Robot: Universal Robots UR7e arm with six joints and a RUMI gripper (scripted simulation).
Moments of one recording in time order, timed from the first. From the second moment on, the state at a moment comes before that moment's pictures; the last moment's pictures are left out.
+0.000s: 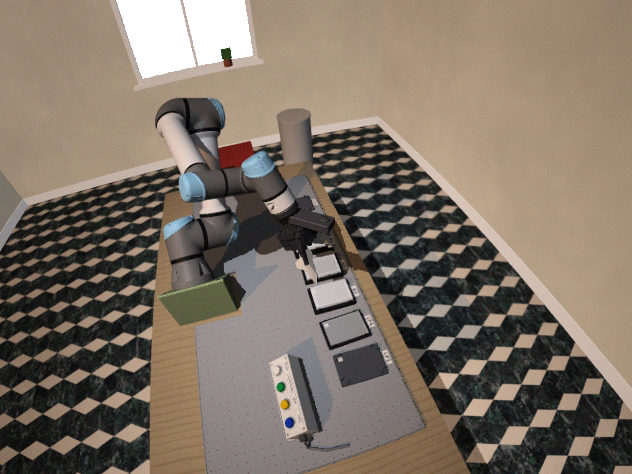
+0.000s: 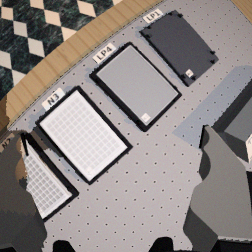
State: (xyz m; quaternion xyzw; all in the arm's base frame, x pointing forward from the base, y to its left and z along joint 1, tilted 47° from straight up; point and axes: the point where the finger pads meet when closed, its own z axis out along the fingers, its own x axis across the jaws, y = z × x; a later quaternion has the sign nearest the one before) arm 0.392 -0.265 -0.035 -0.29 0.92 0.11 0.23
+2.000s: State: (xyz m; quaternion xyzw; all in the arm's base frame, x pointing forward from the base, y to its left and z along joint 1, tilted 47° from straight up) arm 0.329 -0.128 -0.014 -0.51 0.79 0.22 0.25
